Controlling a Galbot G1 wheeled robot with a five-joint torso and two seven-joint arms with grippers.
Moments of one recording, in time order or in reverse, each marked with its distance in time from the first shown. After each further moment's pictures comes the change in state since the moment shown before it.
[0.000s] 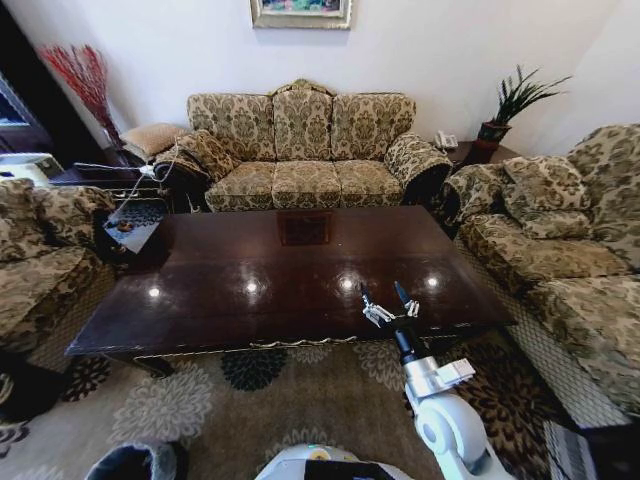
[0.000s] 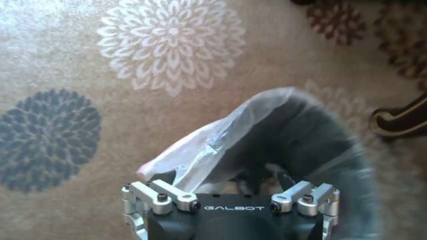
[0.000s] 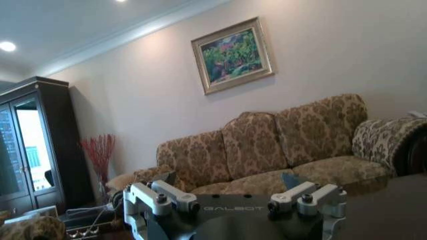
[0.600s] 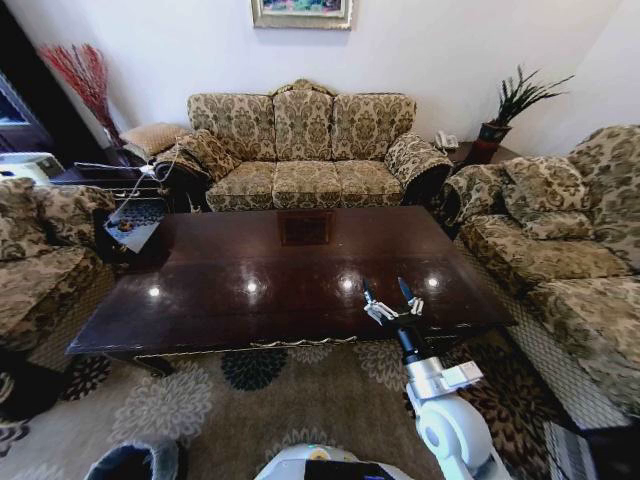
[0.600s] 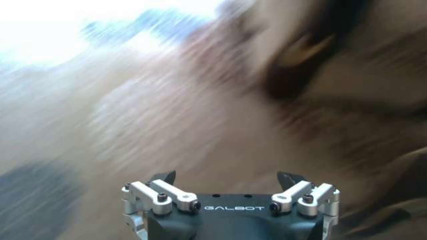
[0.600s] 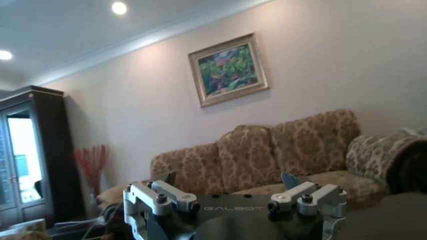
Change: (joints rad) left arm 0.091 0.047 -0.106 -0.383 -0.106 -0.064 -0.170; right arm 0.007 0.022 0.037 0.055 -0.013 -0.019 0.024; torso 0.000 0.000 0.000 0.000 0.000
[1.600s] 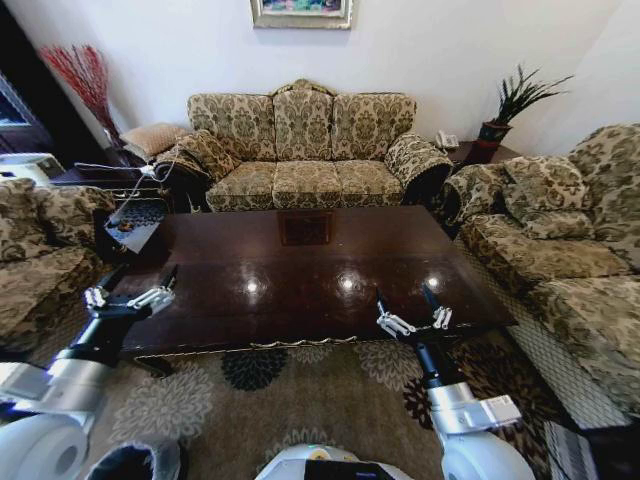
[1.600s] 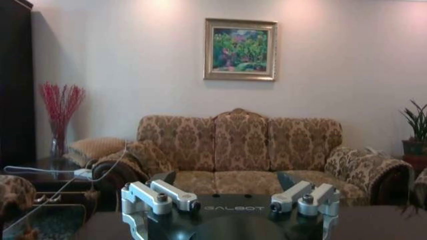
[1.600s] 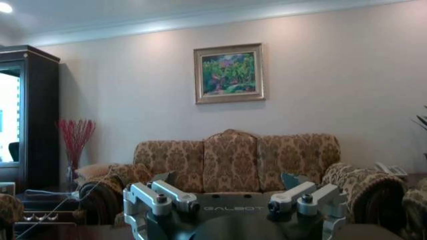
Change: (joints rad) left arm 0.144 0.069 0.184 -0.984 0.543 0.007 0.628; right arm -0.206 -0.004 0.002 0.173 -0.251 0.007 0.049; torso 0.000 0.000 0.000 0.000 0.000
